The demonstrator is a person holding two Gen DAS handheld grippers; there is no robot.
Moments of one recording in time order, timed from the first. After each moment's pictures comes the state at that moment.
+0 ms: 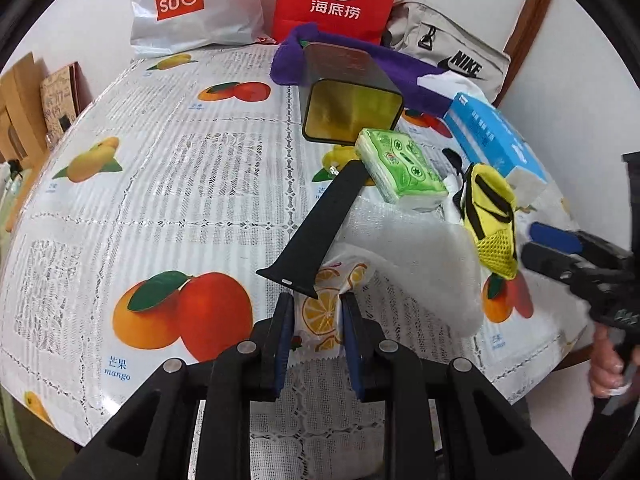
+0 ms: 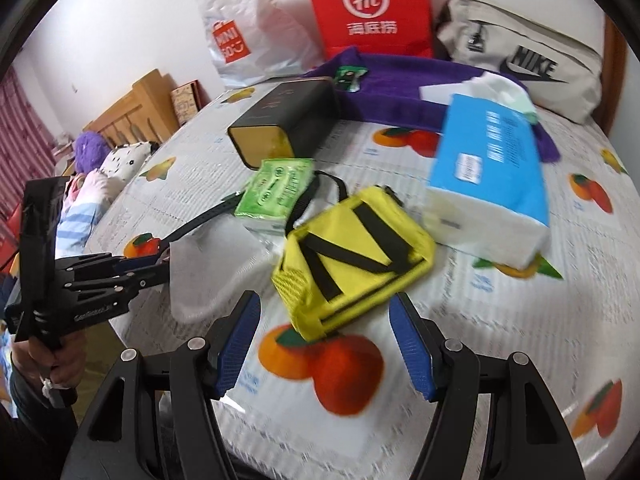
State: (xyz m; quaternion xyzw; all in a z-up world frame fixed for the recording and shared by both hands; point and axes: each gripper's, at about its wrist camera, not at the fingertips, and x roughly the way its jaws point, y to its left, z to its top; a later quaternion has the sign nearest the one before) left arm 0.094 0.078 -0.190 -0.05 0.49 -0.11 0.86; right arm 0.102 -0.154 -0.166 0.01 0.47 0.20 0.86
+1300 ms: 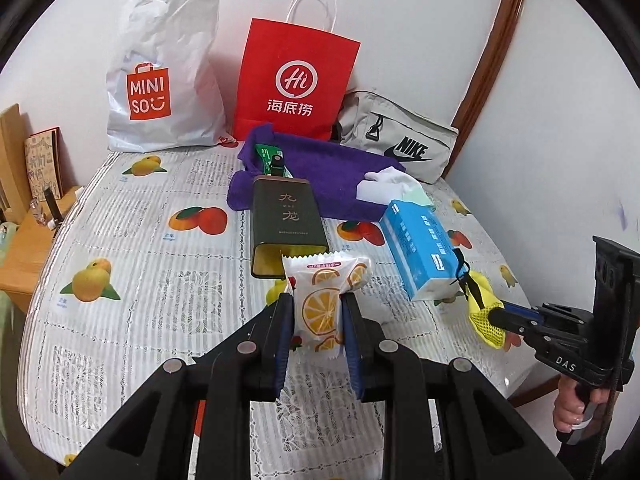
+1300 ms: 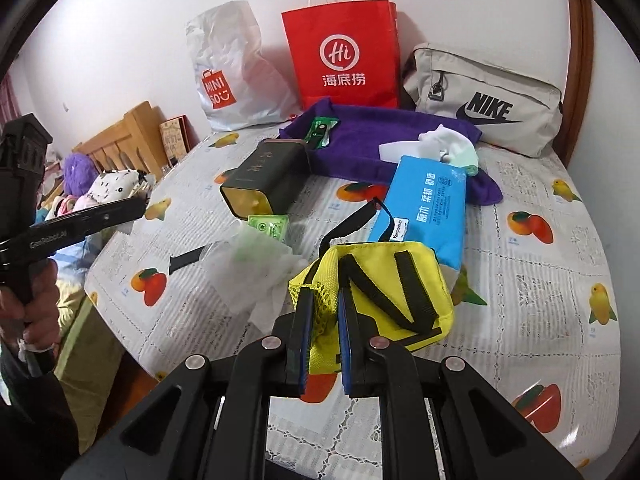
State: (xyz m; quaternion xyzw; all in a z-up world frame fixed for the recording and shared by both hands) left arm 0.114 0.072 -0.081 -0.08 0.39 -0.16 0.90; right arm 0.078 -0.198 -0.096 0.02 0.43 0.15 0.89
